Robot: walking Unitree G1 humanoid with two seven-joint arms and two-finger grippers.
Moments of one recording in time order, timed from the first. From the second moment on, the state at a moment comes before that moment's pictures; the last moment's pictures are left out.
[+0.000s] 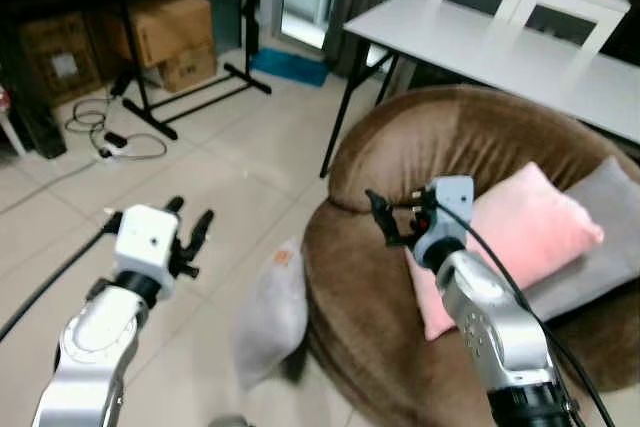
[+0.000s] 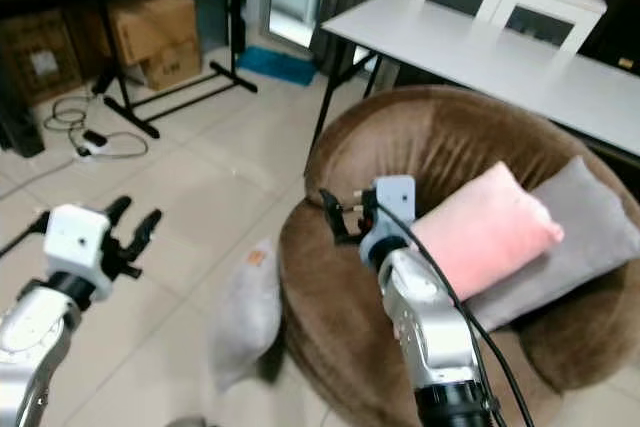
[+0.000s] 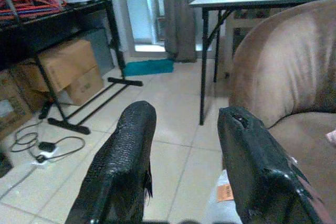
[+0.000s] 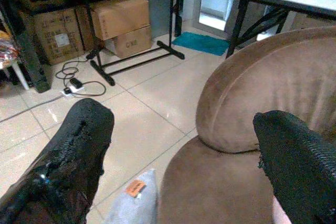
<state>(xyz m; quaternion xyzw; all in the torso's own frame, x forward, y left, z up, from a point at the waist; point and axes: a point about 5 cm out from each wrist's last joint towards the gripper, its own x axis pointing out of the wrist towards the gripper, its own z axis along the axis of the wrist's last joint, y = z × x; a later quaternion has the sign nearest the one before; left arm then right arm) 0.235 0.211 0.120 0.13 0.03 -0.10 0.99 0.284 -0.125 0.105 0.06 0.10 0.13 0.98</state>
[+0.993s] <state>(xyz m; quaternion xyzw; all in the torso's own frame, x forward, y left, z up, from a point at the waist) 0.242 0.203 0.121 0.11 0.01 -0.09 0.99 0.288 -0.134 0.105 0.06 0.09 0.11 0.99</state>
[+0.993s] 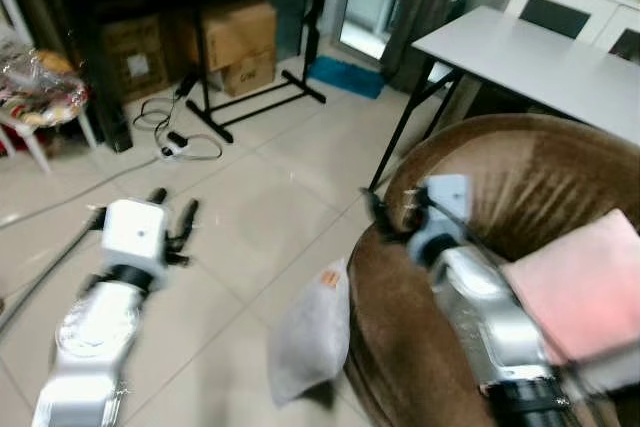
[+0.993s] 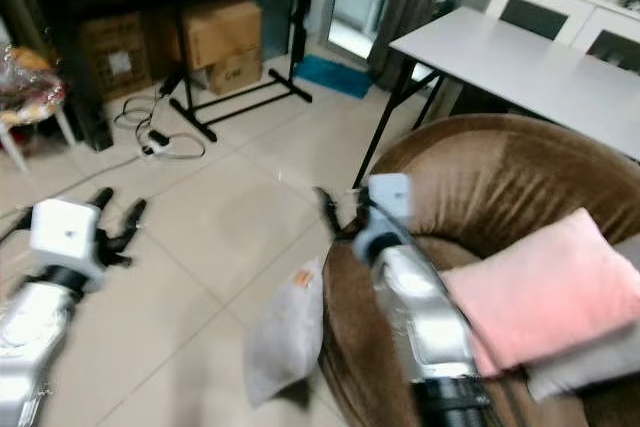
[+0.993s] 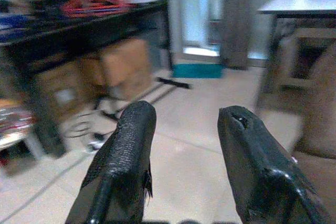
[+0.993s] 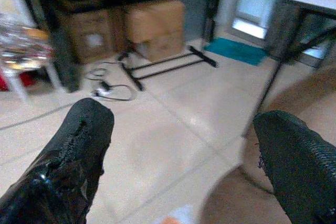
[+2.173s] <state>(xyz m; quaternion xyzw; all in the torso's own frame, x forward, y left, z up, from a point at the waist) 0.241 0.214 0.118 0.15 0.03 -0.10 0.98 0.285 -0.136 0.098 0.07 0.11 0.09 0.99</state>
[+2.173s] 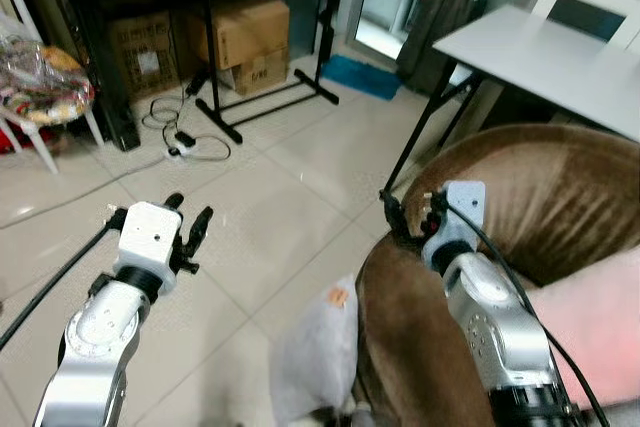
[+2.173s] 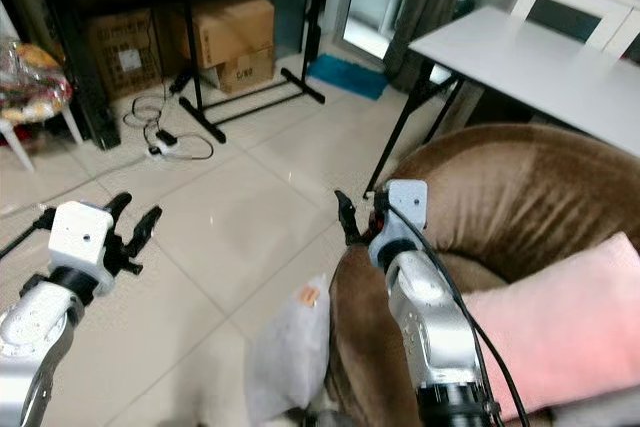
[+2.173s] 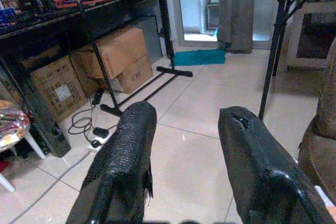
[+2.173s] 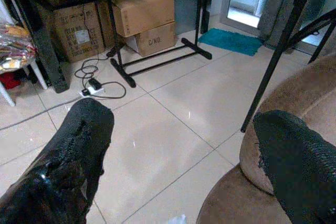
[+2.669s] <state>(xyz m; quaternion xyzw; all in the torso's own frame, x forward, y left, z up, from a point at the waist) 0.243 0.210 0.122 0.15 0.01 -0.10 0.98 0.285 -0.142 0.099 0.07 0.10 0.08 0.99</state>
